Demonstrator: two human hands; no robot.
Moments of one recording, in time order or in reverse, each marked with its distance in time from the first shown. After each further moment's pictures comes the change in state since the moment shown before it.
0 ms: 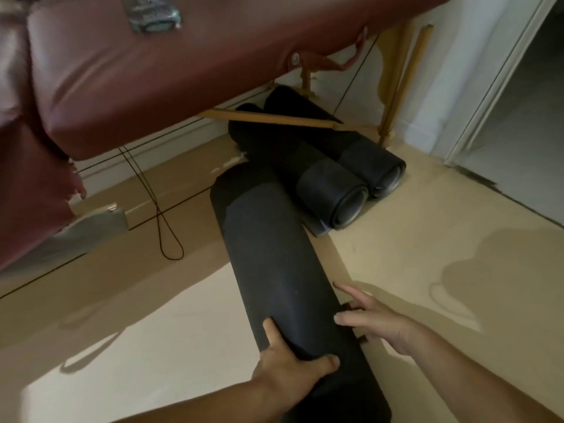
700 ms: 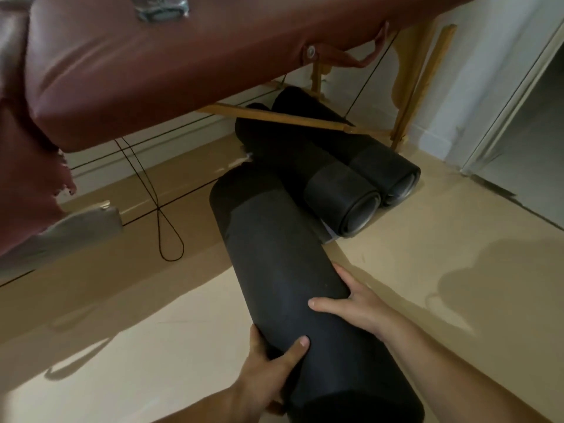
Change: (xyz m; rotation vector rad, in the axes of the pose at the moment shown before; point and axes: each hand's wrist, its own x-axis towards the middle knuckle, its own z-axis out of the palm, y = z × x) left_hand 0.041 -0.006 -0.021 -0.506 0.087 -0.020; right_hand 0.055 -0.036 0.008 -0.183 0.130 -0.125
